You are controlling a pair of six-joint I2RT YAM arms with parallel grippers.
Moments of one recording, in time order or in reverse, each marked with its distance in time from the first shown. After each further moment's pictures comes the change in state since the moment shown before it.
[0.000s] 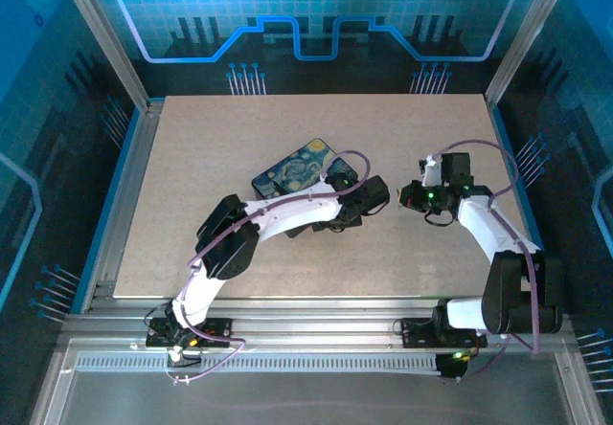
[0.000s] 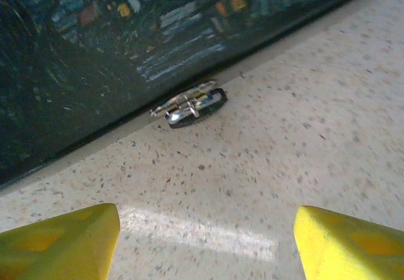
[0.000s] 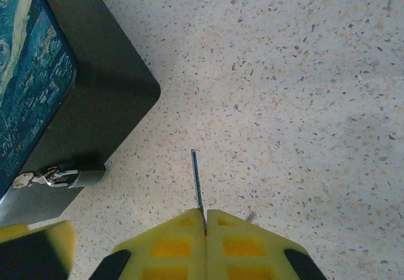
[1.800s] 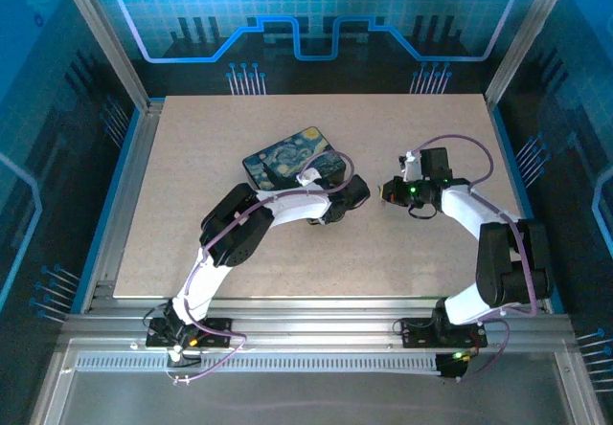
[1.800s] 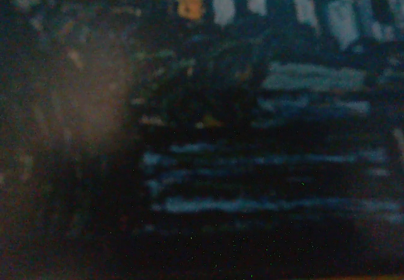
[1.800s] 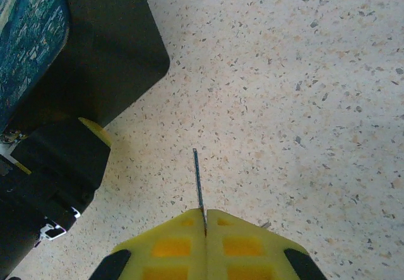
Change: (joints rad) left arm 0.121 0.064 -0.209 0.375 -0.285 -0.160; right arm 0.108 0.174 0.040 0.154 -0.029 0.041
